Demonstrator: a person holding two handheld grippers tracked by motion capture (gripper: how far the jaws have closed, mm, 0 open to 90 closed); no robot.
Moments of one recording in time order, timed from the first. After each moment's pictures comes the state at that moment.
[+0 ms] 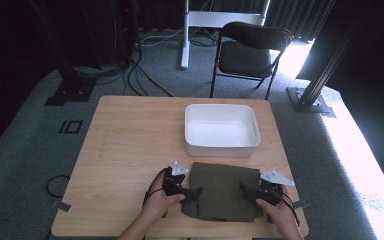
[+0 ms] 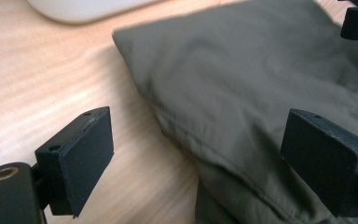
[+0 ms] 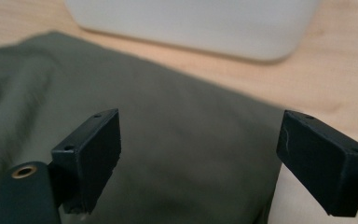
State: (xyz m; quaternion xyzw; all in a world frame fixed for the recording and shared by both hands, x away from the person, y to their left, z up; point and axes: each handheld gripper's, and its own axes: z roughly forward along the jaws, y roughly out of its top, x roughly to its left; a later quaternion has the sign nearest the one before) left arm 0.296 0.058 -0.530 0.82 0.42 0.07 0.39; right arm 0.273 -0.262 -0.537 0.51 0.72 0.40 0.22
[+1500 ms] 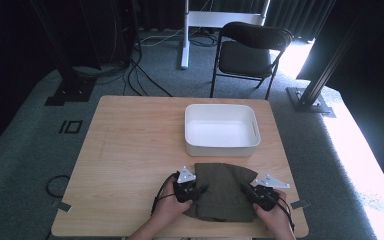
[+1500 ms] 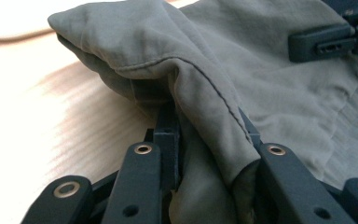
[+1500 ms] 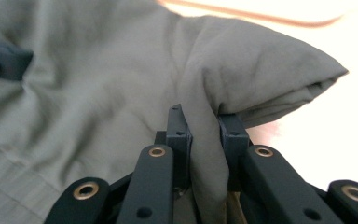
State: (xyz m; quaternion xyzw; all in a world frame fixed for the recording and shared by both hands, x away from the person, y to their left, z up) left arm 0.292 0.038 -0.543 0.81 0.37 0.06 0.46; right arm 0.261 -0.251 -0.533 0.50 0.75 0.40 0.18
